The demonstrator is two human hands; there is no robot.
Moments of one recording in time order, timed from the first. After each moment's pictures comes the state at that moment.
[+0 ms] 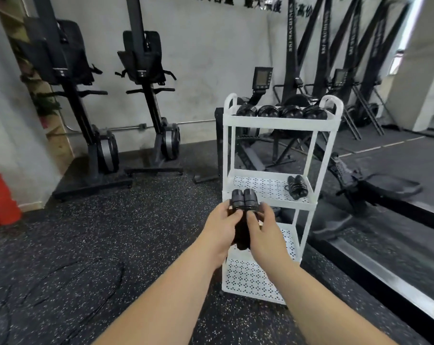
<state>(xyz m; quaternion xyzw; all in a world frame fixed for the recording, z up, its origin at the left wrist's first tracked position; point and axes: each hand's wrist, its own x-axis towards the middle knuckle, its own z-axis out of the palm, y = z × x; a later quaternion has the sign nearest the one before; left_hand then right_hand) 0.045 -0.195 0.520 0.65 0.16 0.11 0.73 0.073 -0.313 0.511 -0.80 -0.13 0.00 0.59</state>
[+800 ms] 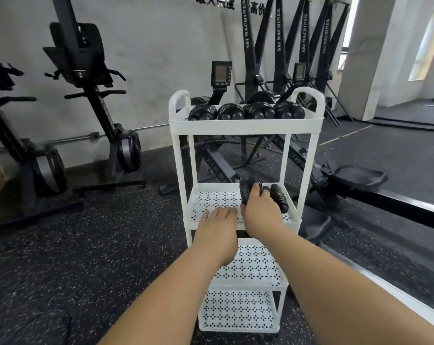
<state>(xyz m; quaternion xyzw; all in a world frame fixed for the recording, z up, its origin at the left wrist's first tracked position) 0.216 -0.189 0.507 1.00 0.00 0.06 0.06 0.302 -0.304 0.514 -0.98 -0.11 -0.09 0.16</state>
